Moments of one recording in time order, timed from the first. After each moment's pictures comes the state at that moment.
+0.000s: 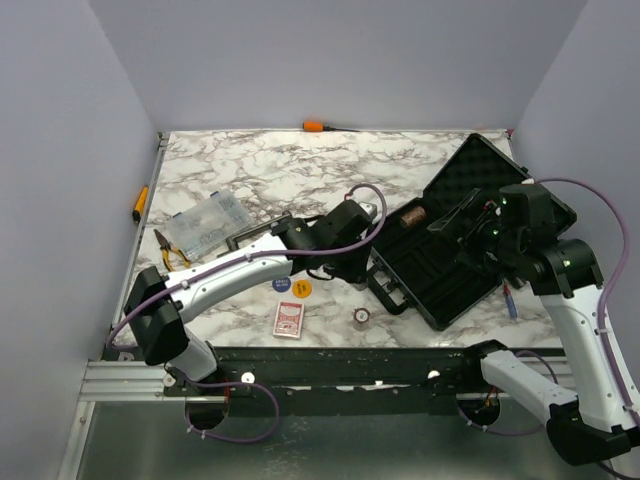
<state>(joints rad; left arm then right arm) -1.01 1.56 1.35 -0.75 0.01 -0.58 0.27 0.91 1.27 -1.11 -0.02 0.90</state>
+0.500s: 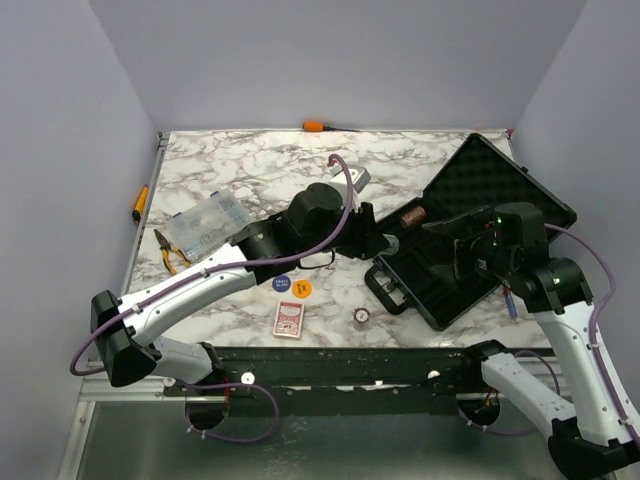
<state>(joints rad) -1.00 1.35 1.35 -0.42 0.05 -0.60 0.27 0.82 1.10 -1.04 -0.14 1.47</state>
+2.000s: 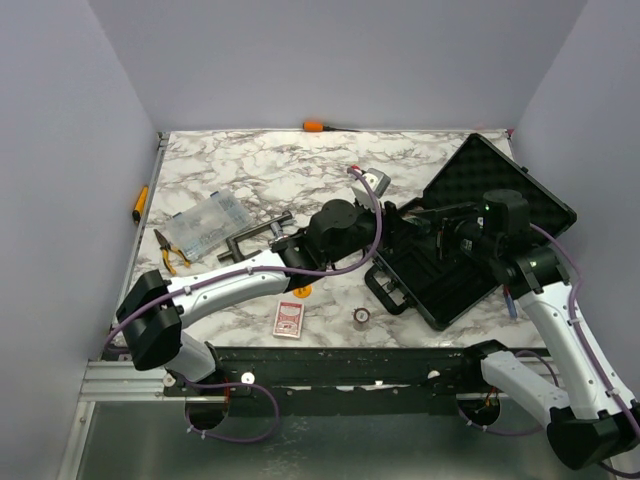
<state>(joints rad) -1.04 1.48 1.15 0.27 -0.02 -0.50 0.27 0.89 0.99 -0.70 -0.30 1.73</state>
